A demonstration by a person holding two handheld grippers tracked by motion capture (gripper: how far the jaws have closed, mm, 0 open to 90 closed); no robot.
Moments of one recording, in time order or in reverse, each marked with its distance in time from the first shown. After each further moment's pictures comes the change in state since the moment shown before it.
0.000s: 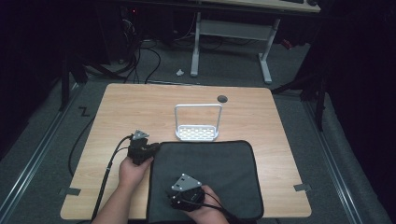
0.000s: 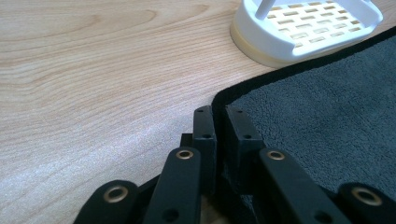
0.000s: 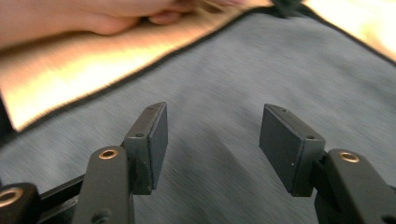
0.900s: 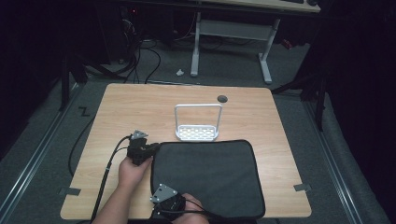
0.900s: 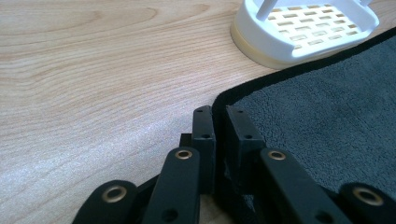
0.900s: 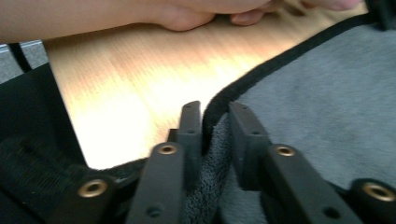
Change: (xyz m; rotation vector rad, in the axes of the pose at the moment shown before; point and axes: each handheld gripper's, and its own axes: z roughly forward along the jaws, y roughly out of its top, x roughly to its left) left arm 0.002 -0.001 -0.001 -0.002 -0.013 -0.026; right arm 0.043 0.011 0.025 0.044 0.061 -0.098
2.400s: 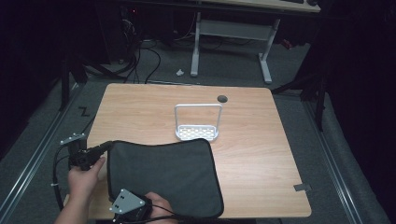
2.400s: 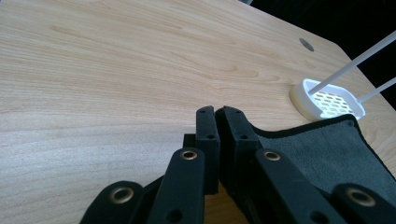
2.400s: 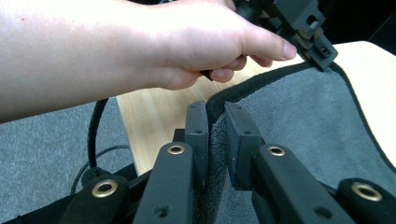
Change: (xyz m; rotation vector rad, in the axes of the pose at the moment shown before) left arm 0.083 -0.023 -0.134 -0.191 0.063 -0.301; right arm 0.059 0.083 -0.008 -0.277 0.061 -0.105
